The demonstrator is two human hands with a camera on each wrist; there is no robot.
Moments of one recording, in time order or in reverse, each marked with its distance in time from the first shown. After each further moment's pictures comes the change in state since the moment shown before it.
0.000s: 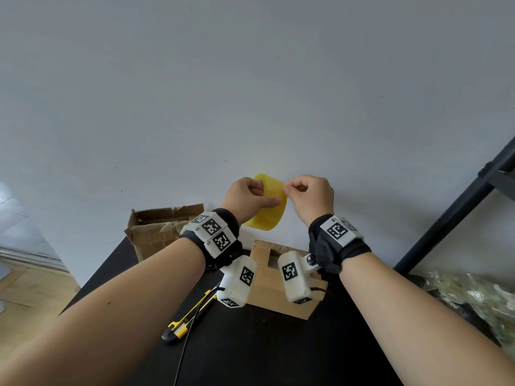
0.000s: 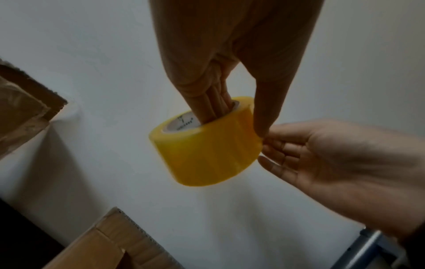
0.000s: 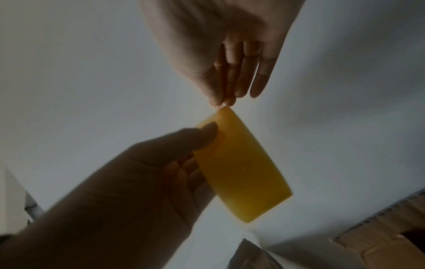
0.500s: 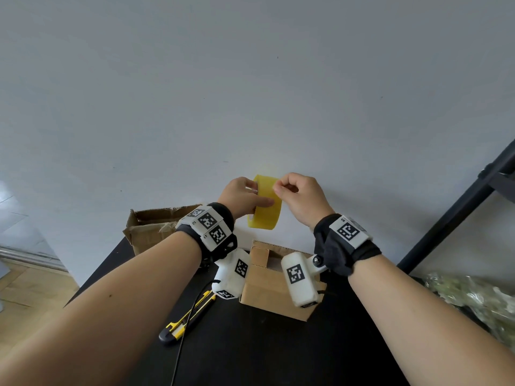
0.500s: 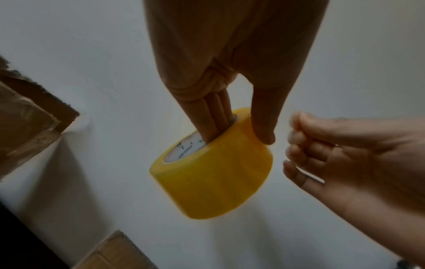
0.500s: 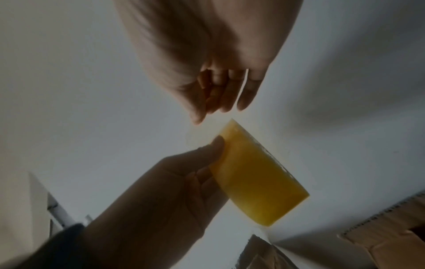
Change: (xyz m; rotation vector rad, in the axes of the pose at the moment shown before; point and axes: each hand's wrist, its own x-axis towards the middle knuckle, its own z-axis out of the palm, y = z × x) left_hand 0.002 0.009 -0.009 -0.017 -0.089 -0.114; right_hand 0.000 -0.006 -0.003 0.131 -0.250 -0.115
